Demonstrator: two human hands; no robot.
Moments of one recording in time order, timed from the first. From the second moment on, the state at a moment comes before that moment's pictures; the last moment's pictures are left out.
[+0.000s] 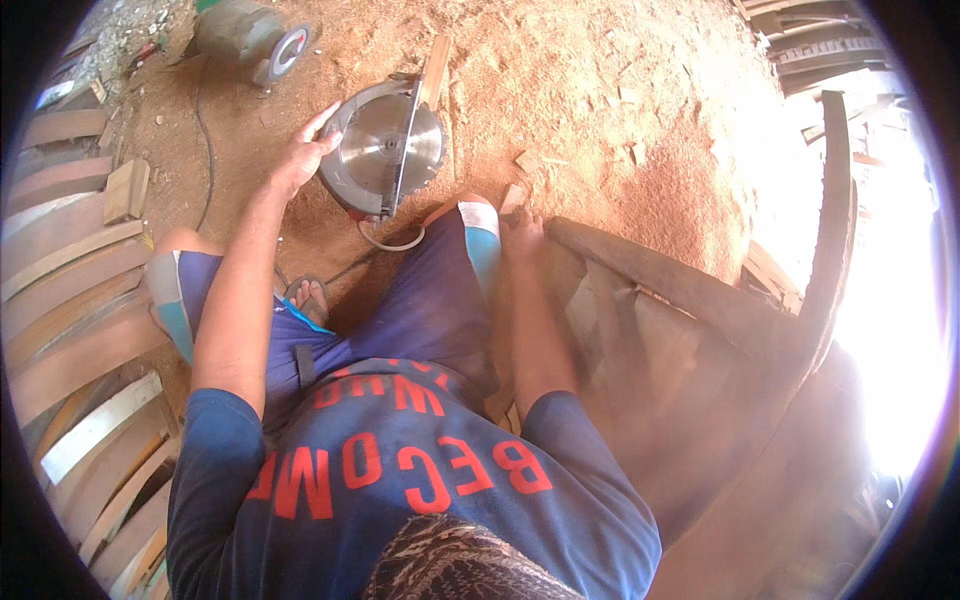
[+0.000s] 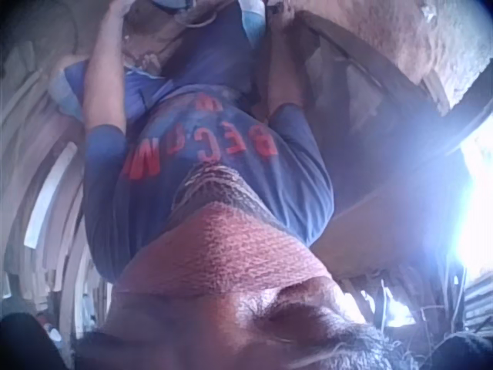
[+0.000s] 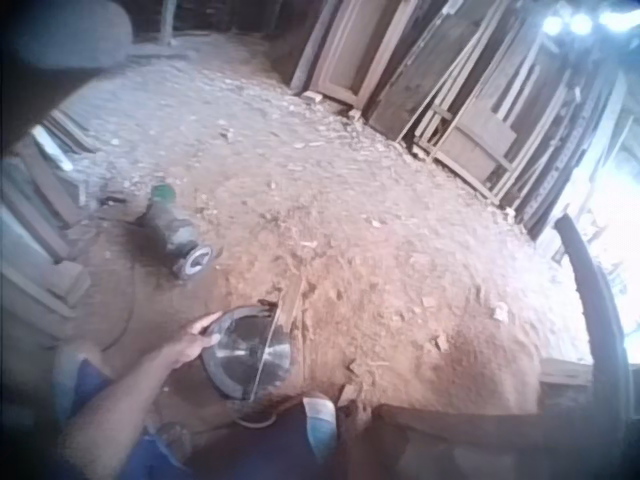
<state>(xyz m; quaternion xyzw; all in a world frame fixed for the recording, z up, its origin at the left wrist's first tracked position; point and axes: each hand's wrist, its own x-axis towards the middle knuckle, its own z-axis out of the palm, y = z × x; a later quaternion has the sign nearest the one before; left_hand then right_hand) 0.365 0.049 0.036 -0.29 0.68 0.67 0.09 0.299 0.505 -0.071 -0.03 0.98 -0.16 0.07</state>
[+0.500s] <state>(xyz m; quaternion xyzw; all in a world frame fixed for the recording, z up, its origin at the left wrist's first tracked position) 0.363 0.049 0.016 -0.26 0.67 0.70 0.06 0.269 0.441 0.027 -0.07 0.97 -0.22 0.01</state>
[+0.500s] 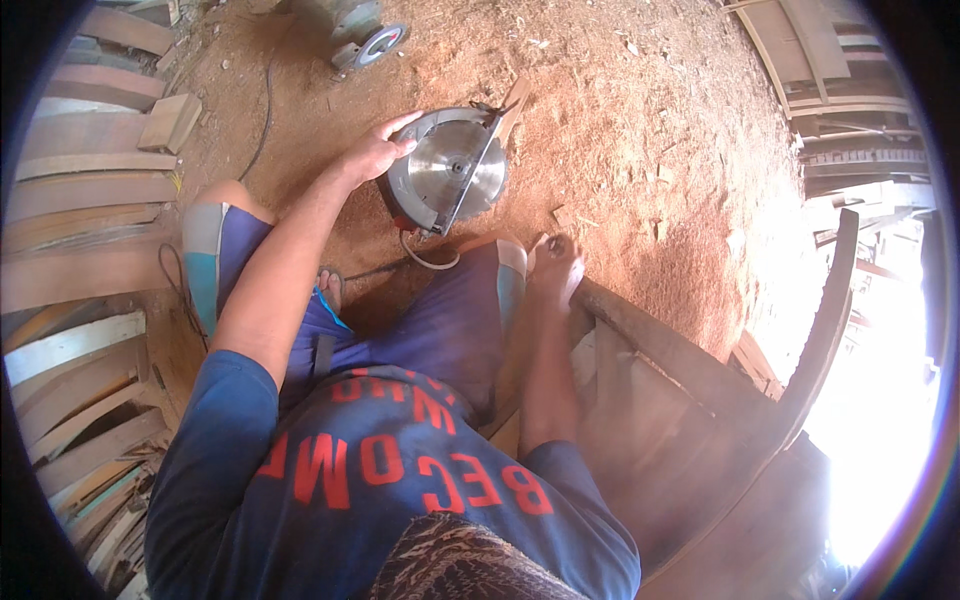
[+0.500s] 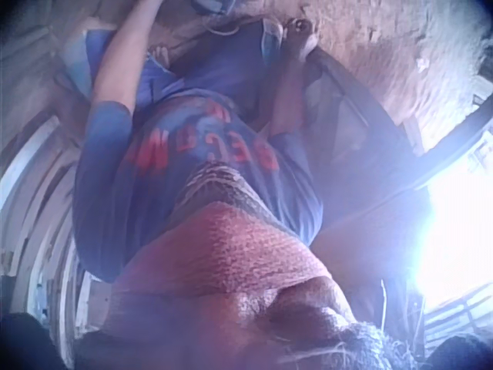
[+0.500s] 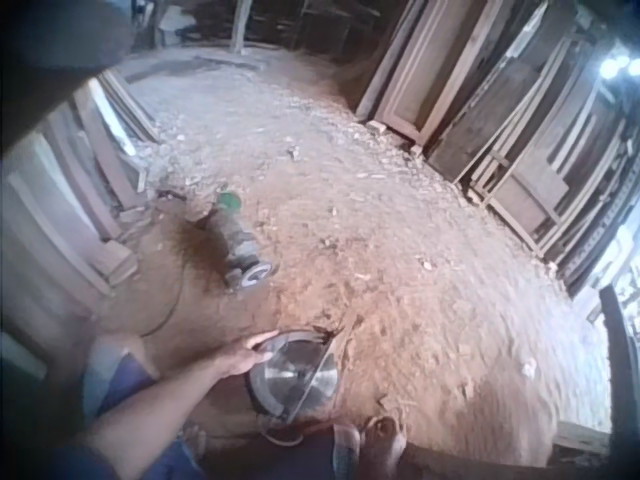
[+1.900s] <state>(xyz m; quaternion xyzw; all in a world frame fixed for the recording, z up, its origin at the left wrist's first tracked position) 0.358 0.056 0.029 -0.28 0.70 0.65 0.06 0.284 0.236 0.124 -0.40 0.91 -0.01 0.08</state>
